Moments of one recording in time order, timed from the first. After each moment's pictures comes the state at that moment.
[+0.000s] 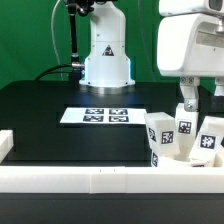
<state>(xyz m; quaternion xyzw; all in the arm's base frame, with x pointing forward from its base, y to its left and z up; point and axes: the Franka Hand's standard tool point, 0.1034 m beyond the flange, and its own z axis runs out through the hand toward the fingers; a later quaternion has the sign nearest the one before) 0.637 0.104 0.108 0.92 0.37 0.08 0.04</state>
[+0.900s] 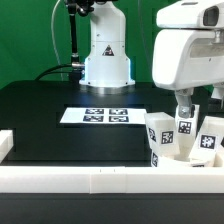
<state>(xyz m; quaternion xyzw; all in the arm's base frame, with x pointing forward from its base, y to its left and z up) 0.619 0.106 0.096 0.94 0.35 0.03 0.02</state>
